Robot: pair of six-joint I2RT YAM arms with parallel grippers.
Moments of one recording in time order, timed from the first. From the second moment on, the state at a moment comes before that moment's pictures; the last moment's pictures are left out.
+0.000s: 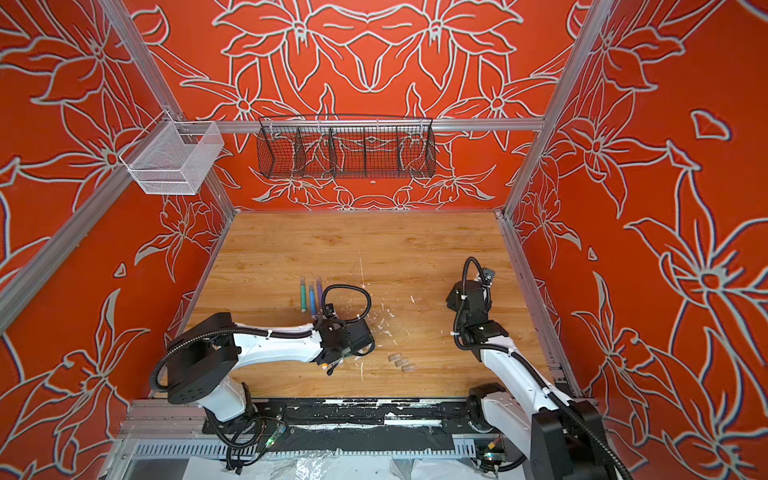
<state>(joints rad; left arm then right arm) -1.04 1.66 0.88 -0.64 -0.41 -1.36 0.20 0.99 0.43 -0.05 0.42 0.55</state>
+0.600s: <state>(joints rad) -1.00 1.61 1.21 -0.73 -0.31 -0.96 0.20 0.69 0.51 -0.23 0.02 0.71</state>
